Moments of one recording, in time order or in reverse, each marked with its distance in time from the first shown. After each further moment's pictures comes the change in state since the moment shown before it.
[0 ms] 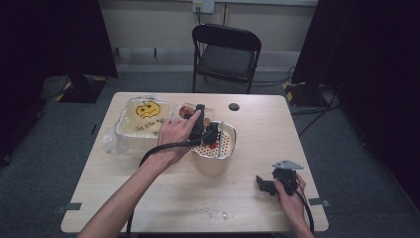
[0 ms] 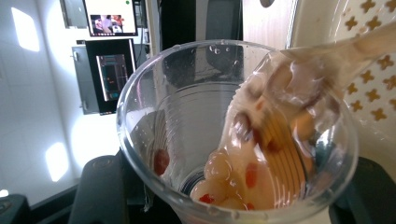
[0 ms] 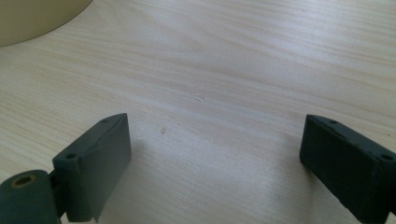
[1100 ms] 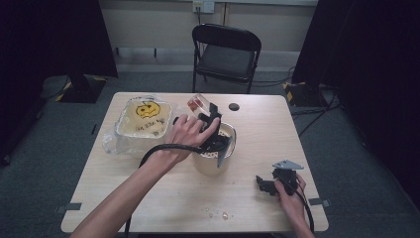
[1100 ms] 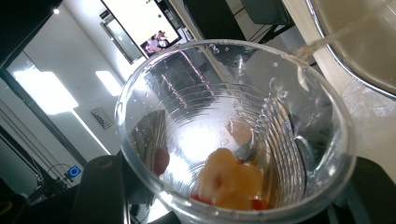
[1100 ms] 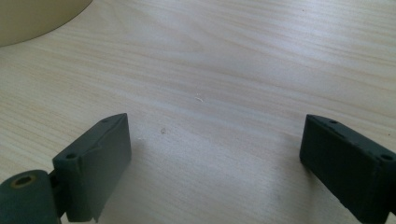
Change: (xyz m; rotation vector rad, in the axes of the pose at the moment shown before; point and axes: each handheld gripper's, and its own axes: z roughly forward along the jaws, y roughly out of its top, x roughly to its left) left arm -0.014 0.027 -0.004 0.117 0.216 0.543; right arm 0.000 0.000 0.000 0.000 0.000 0.000
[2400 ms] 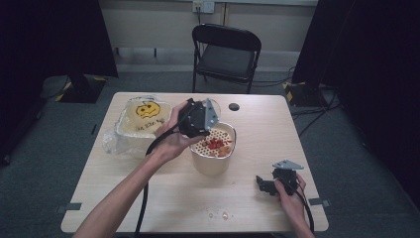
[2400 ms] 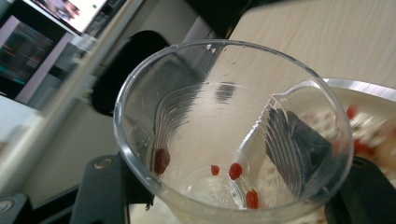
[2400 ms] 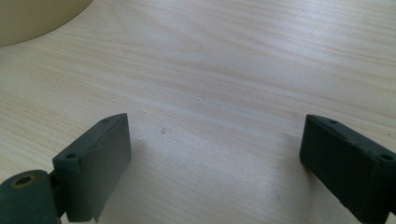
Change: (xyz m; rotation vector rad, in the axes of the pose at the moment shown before) left arm 0.020 -0.087 0.004 -0.458 -0.490 -1.320; right arm 0.000 0.000 0.000 0.000 0.000 -0.001
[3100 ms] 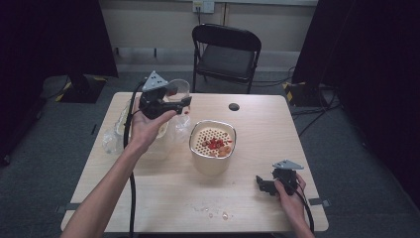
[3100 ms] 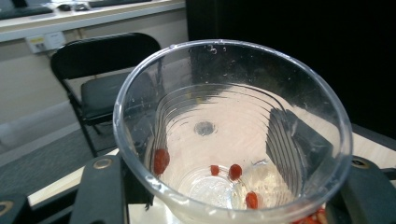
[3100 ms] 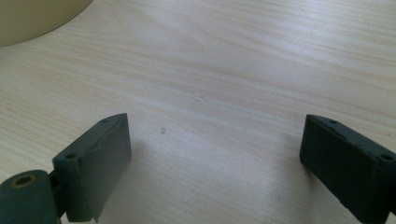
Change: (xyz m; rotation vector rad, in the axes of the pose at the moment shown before) left arm 0.086 -0.052 -0.035 -0.174 -0.083 -0.573; right arm 0.000 0.000 0.000 0.000 0.000 0.001
